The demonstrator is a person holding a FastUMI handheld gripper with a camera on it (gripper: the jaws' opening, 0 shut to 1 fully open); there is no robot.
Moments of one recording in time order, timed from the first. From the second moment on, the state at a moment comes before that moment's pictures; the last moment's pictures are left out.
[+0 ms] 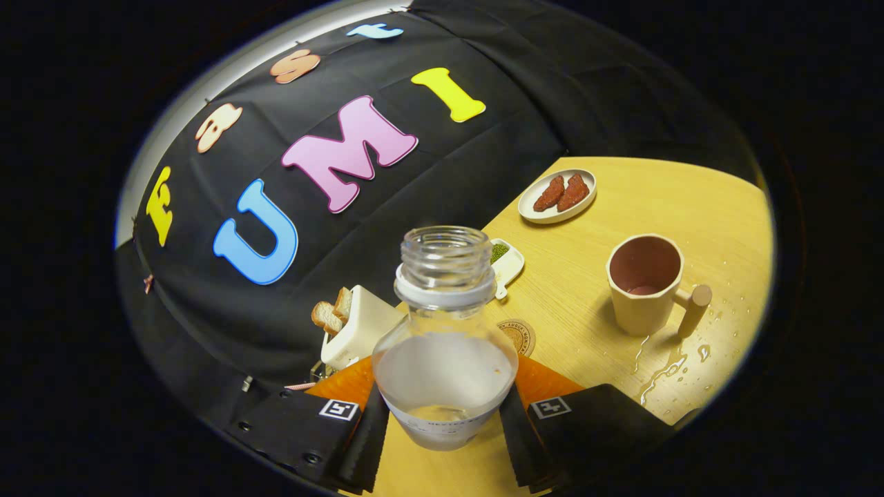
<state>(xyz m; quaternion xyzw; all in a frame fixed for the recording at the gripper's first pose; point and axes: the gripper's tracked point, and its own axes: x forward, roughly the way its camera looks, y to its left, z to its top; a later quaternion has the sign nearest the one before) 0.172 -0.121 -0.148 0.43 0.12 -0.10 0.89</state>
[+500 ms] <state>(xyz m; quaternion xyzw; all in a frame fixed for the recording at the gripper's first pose) 0.182 -0.163 -0.176 0.59 0.14 -0.14 0.79</state>
